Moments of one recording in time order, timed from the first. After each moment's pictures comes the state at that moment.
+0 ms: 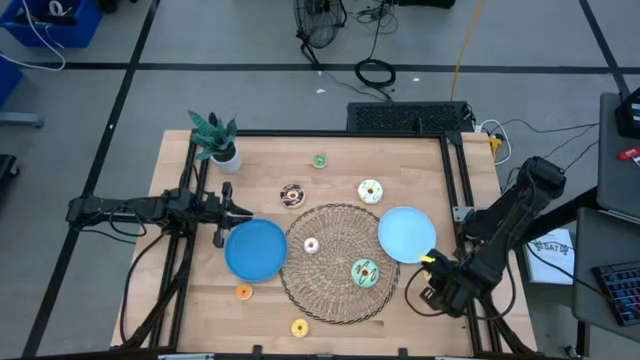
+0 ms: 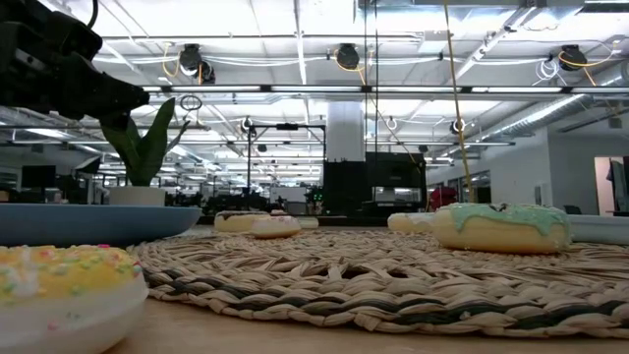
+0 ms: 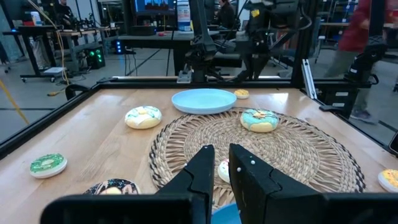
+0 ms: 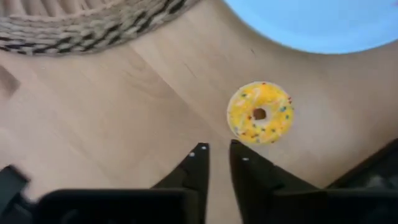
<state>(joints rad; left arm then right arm) 0.00 0.14 0.01 0.07 0.05 0.00 0.94 1.33 0.83 -1.01 0.11 1.72</state>
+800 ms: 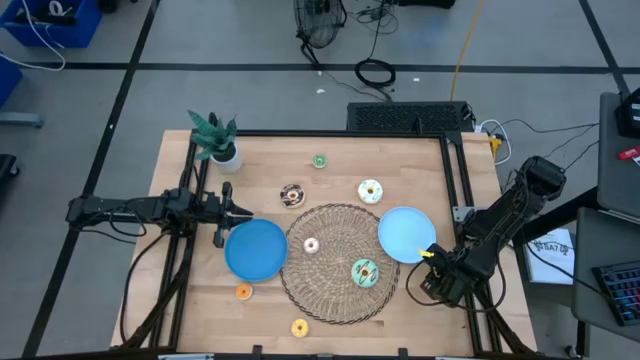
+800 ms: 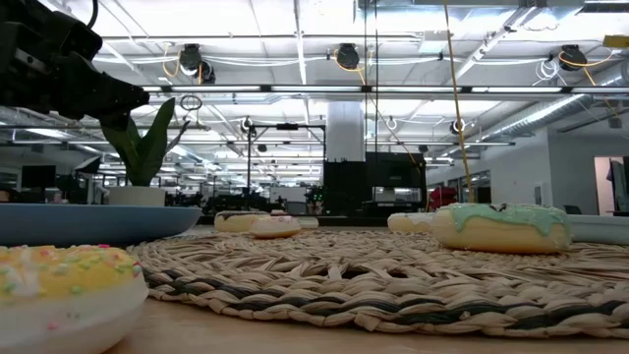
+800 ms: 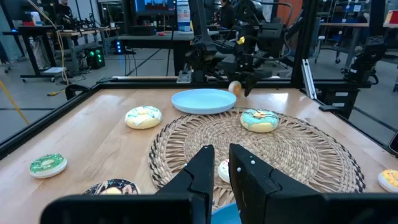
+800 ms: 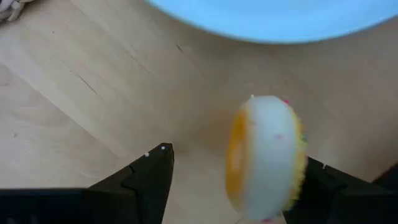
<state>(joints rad) 0.00 0.14 0.01 0.07 0.05 0.00 0.94 1.33 0.57 -0.80 0.08 1.77</state>
